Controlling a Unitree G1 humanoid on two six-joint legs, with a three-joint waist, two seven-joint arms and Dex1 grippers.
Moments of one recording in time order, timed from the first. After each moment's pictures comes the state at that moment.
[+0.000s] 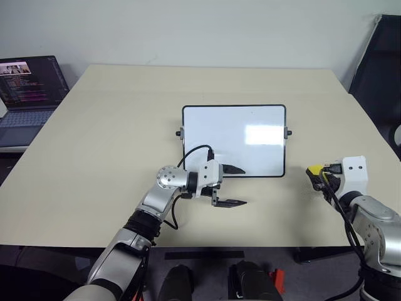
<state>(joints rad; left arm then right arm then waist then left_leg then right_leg) -0.59 0.30 -0.34 0.39 -0.15 -0.20 -1.20 -0.11 -0.38 -0.36 -0.48 0.18 1.04 0.31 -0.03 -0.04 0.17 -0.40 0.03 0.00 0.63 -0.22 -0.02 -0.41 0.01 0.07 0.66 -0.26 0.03</state>
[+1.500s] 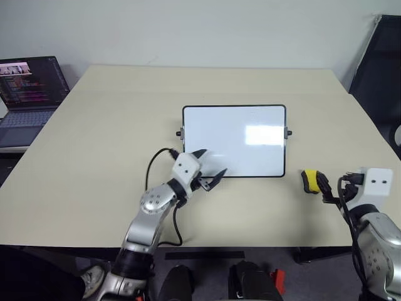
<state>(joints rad) -0.13 0.17 -0.10 -0.16 -0.02 0.13 -0.44 0.13 -0.24 -0.47 -0.59 0.26 0.62 0.24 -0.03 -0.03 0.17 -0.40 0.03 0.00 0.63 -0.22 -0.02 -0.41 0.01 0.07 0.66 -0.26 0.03</state>
